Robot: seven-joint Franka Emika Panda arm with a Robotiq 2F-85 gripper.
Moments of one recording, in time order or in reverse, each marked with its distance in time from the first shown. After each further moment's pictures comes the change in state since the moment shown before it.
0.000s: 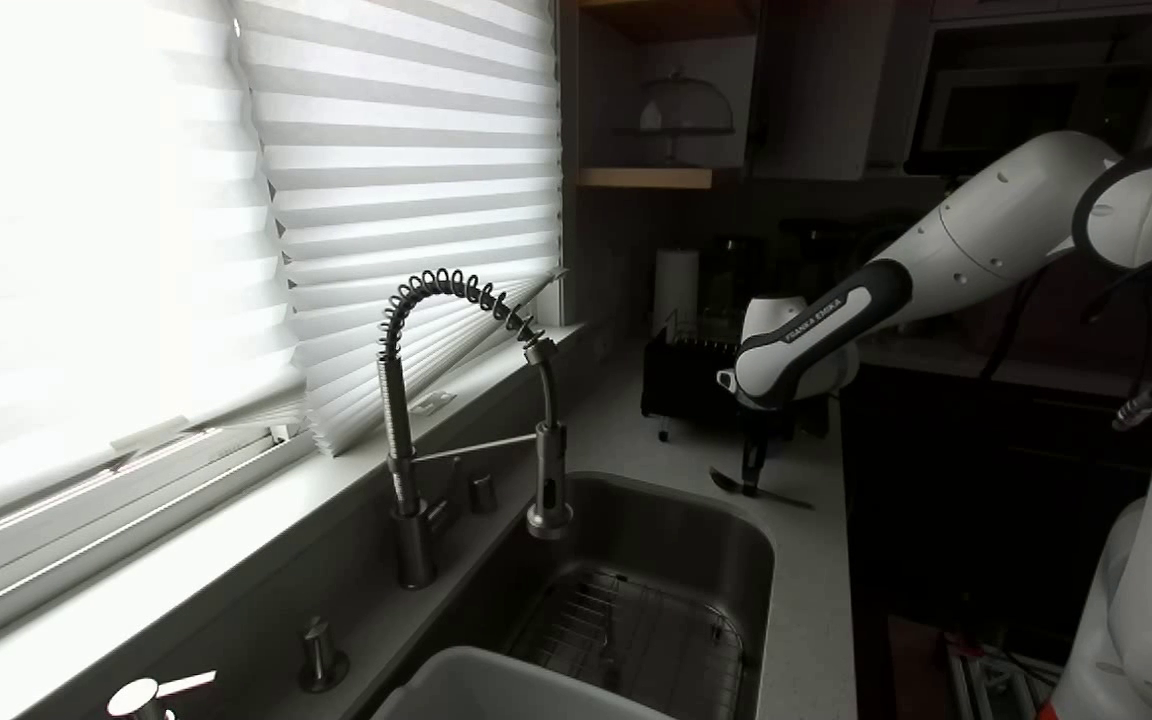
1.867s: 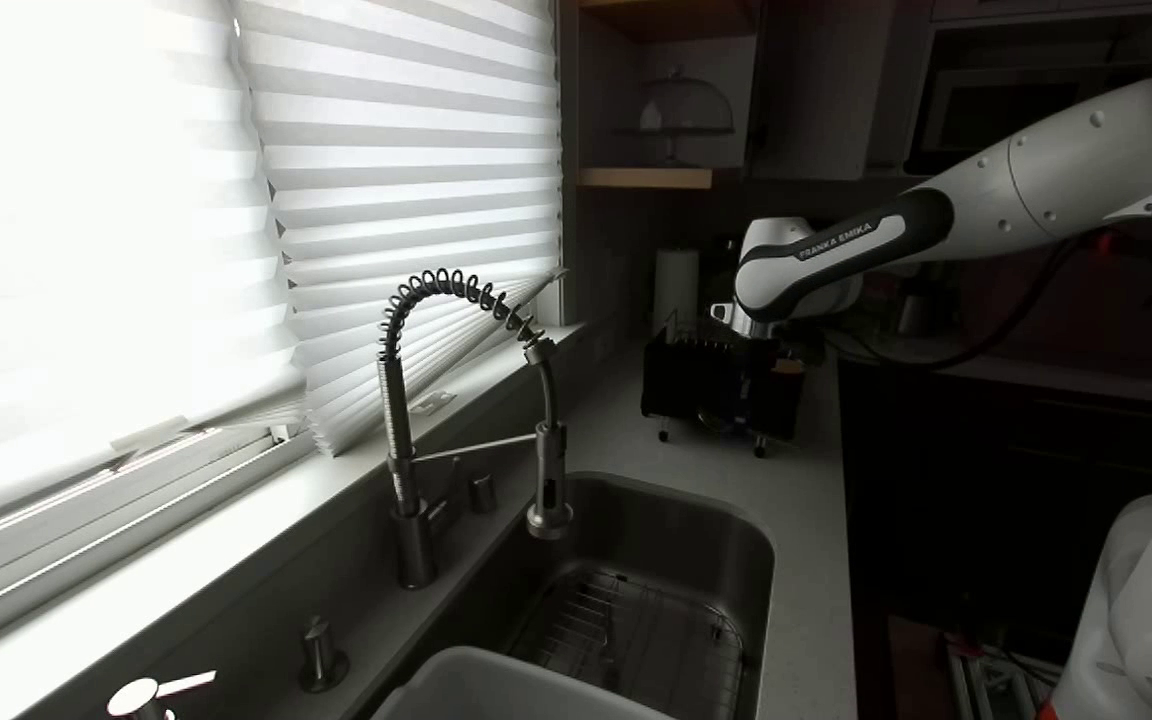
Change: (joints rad) arm 0.007 -0.124 0.012 0.183 0.003 -0.280 0.008
